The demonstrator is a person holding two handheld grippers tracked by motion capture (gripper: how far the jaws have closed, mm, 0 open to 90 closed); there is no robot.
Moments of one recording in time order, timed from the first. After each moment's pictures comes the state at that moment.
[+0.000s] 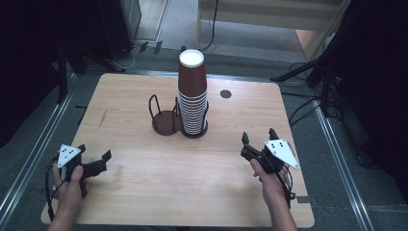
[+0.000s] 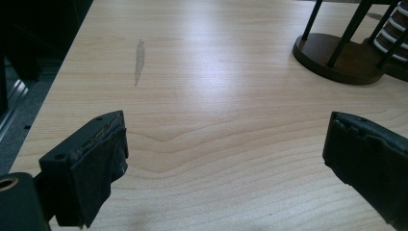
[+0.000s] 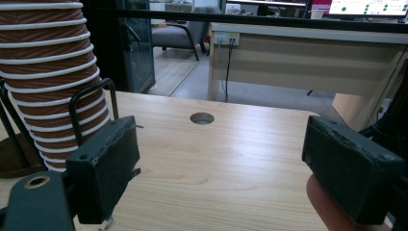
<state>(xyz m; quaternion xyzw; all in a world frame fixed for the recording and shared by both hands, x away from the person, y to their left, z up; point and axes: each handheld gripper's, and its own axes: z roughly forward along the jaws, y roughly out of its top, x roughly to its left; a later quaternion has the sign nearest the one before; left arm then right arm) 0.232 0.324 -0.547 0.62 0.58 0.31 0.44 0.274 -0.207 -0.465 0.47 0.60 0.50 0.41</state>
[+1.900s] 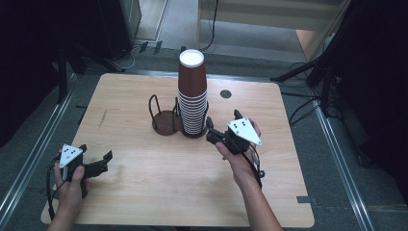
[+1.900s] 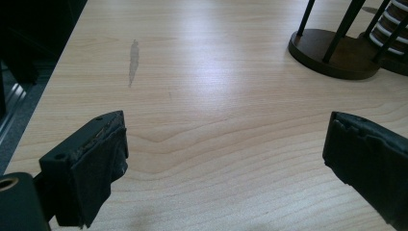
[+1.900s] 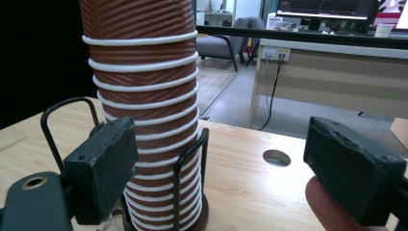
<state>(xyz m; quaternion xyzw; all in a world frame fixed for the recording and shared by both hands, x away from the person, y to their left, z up) 0.233 0.322 -0.547 0.63 0.57 0.31 0.43 0.307 -0.117 -0.439 0.42 0.63 0.54 0.37</state>
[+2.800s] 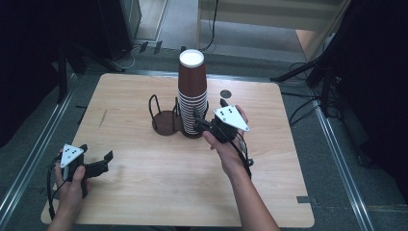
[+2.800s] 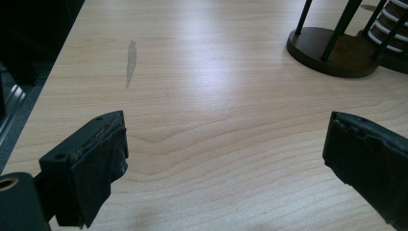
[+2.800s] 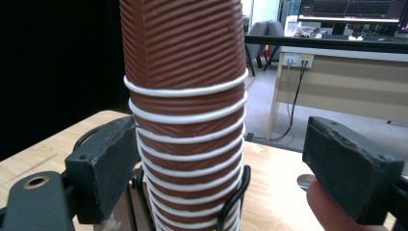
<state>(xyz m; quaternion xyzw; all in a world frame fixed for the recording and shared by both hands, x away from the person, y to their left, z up) 0.234 0.321 -0.547 0.63 0.56 0.31 0.43 0.326 -0.083 -0.419 0.40 0.64 0.56 0.35</state>
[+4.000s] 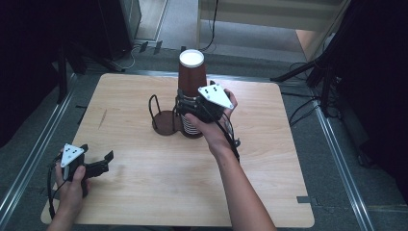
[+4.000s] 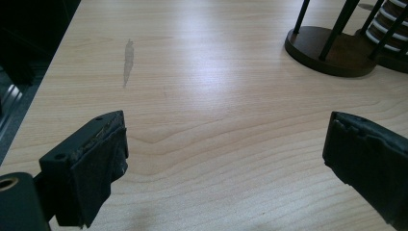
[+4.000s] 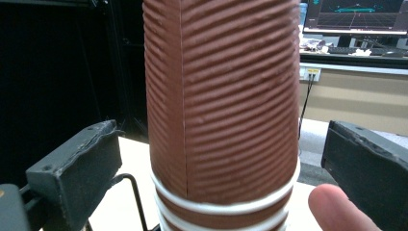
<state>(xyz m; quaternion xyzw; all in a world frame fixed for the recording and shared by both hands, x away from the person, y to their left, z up) 0.235 0.320 -0.548 0.63 0.56 0.31 0.43 0.360 -0.041 -0.387 0.39 0.63 0.57 0.34</state>
